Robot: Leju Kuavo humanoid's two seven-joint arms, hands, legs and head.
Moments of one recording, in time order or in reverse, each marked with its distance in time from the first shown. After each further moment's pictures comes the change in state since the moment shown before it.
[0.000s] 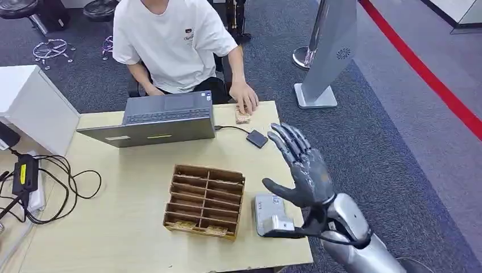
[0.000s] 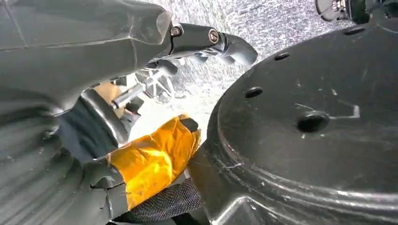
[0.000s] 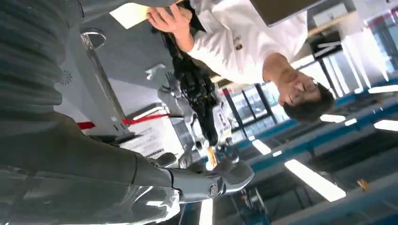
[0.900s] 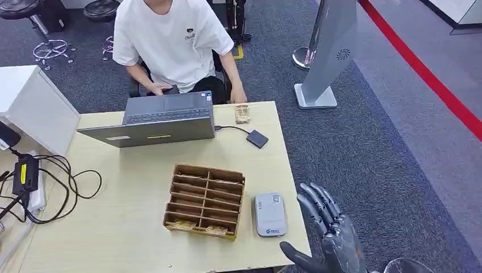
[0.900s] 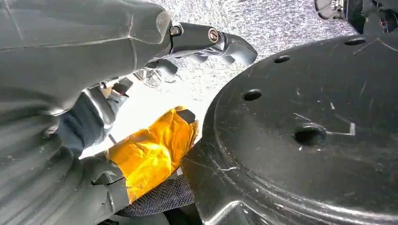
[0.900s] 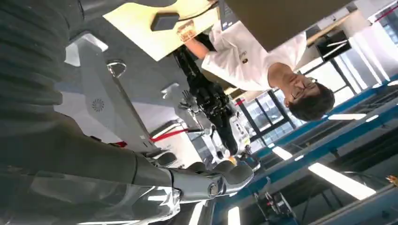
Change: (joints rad) left arm 0.012 -0.019 0.027 0.004 0.066 0.011 -0.010; right arm 0.389 -0.132 0.064 -0.268 0.085 -0.176 0.119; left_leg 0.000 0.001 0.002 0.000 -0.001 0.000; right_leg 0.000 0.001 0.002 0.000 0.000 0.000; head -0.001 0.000
